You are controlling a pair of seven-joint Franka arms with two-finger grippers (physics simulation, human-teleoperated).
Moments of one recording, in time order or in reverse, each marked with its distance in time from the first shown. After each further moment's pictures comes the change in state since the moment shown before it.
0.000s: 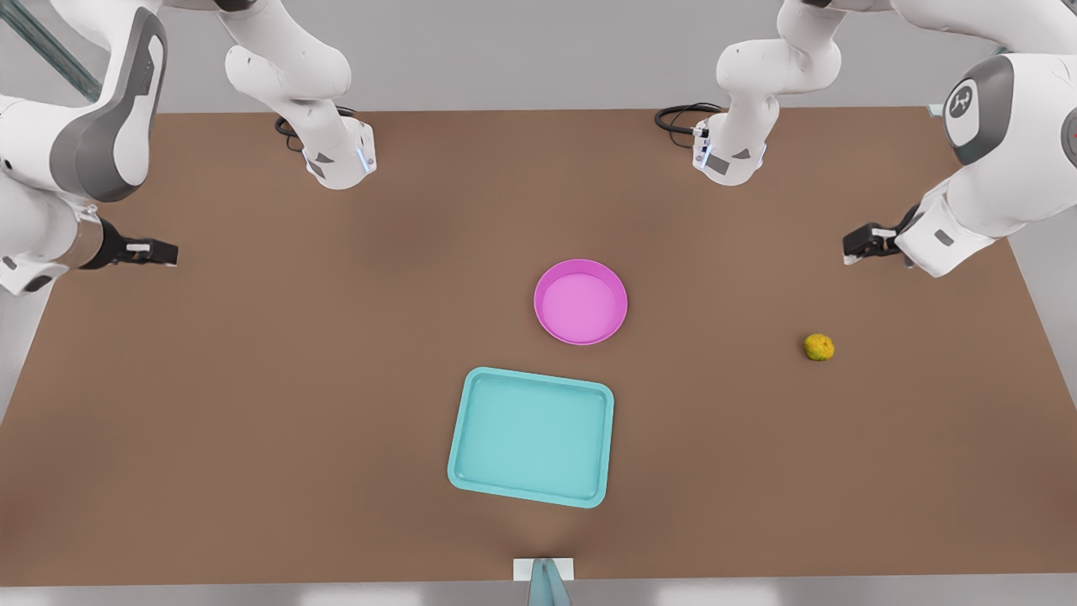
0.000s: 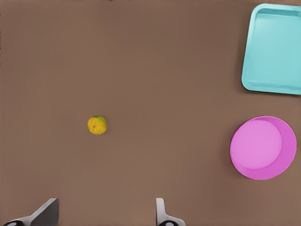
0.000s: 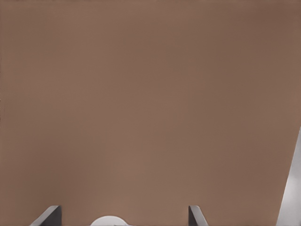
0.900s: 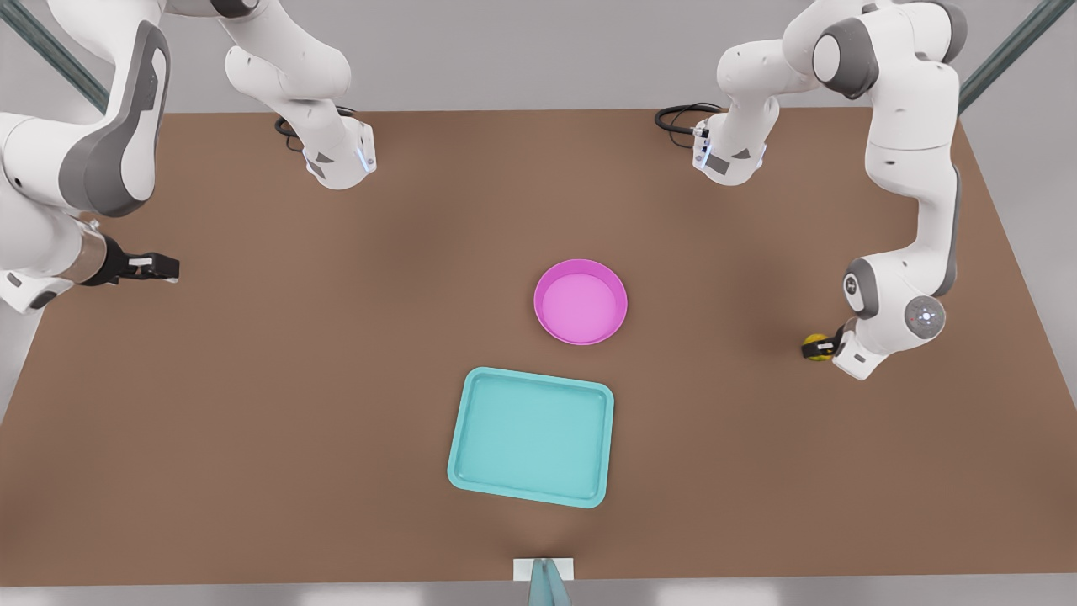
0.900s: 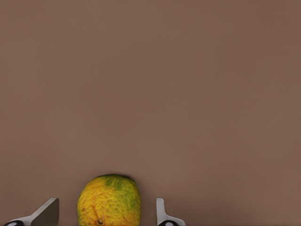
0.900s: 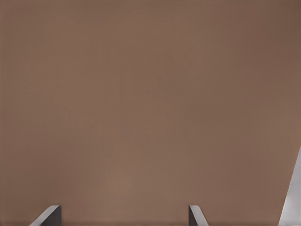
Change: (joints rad) left arm 0.076 0.347 0.174 -0.701 -0.010 1.048 0.023; right arm -0.006 0.030 0.000 0.000 0.001 0.067 -0.059
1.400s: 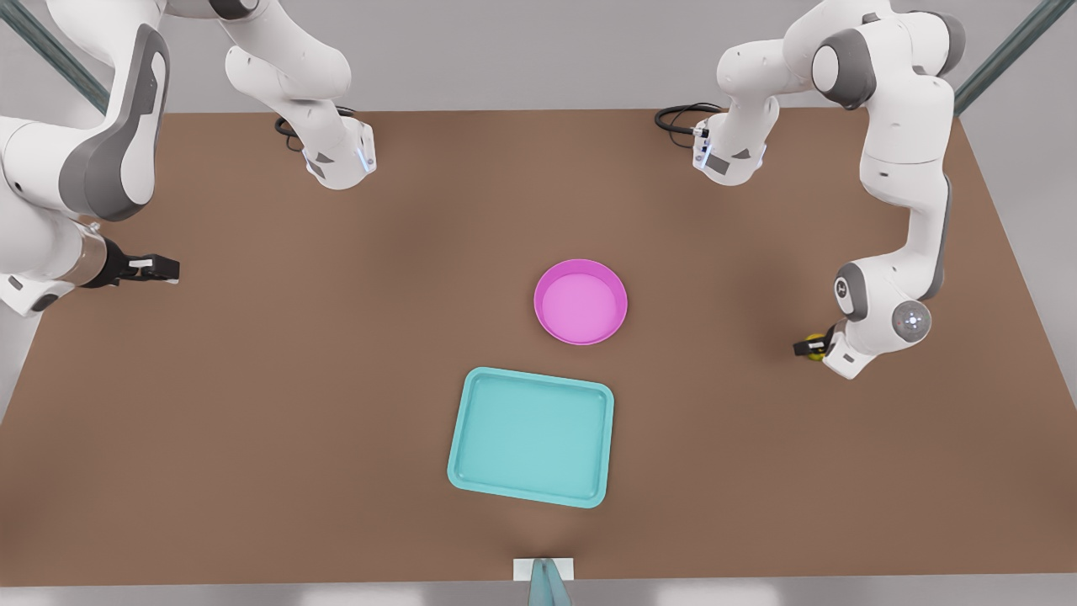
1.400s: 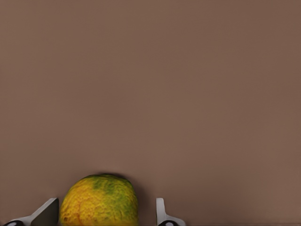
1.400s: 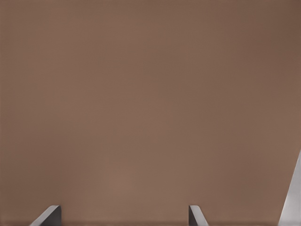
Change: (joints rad) left arm 0.001 0.042 0.000 -0.019 -0.002 0.028 0.007; right arm -0.004 0.007 0.000 0.000 0.000 -0.002 -0.010
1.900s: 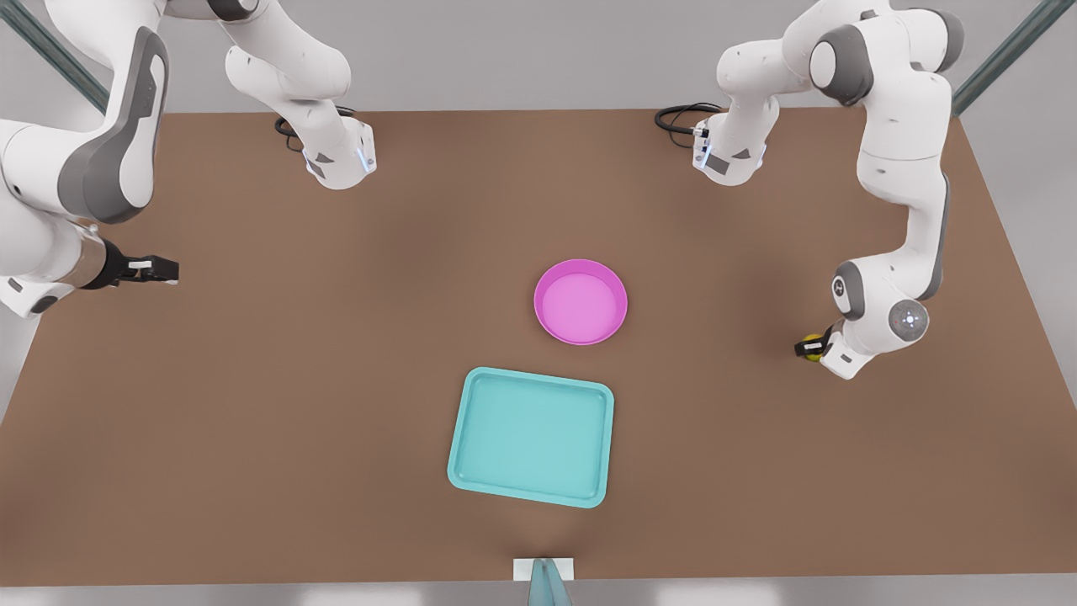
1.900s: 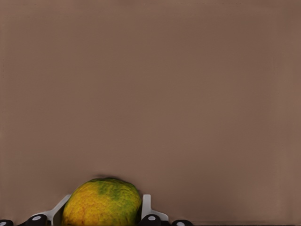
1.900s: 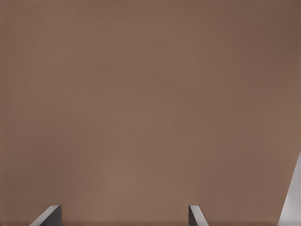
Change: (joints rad) left arm -0.056 -0.056 0.000 -0.001 0.005 -0.018 -0.012; right arm -0.006 0.005 0.000 0.001 0.000 -0.001 -0.004
